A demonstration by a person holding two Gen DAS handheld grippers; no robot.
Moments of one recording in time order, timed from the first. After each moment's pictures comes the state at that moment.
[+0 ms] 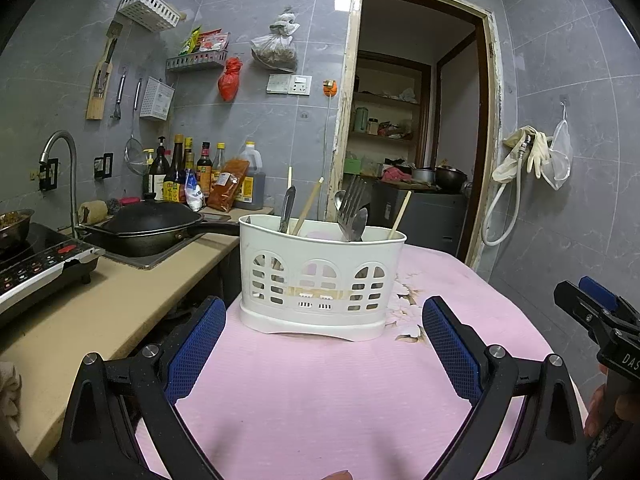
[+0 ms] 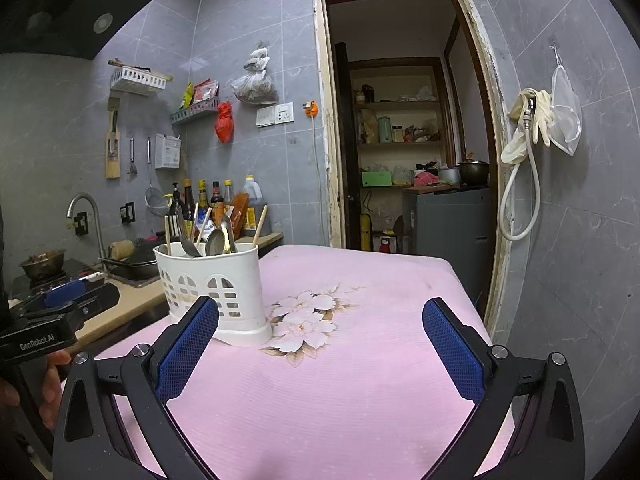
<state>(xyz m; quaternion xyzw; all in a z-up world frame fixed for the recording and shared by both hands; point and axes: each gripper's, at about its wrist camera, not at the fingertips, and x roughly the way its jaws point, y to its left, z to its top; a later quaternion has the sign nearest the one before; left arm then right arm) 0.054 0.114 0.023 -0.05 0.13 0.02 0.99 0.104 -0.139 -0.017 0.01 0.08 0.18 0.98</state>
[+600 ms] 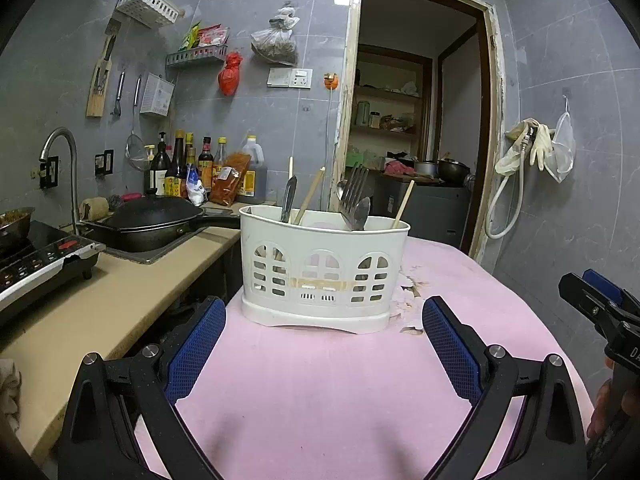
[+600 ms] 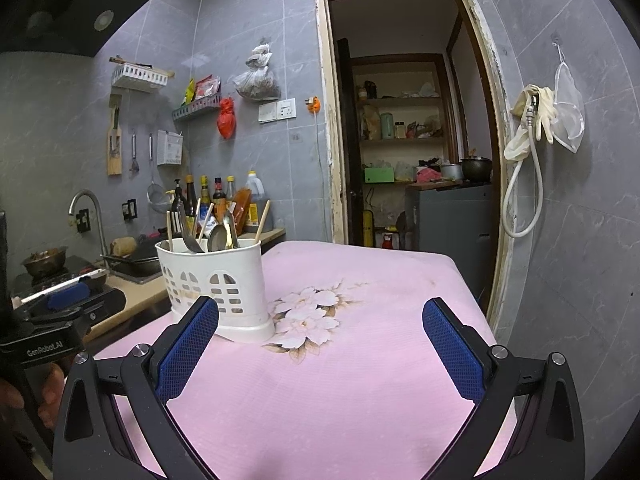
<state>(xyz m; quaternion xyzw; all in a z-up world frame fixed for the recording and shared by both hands) 0.057 0.112 0.016 -0.05 0.14 0.03 0.99 0.102 -0.134 -0.017 0.01 0.09 0.19 0.98</state>
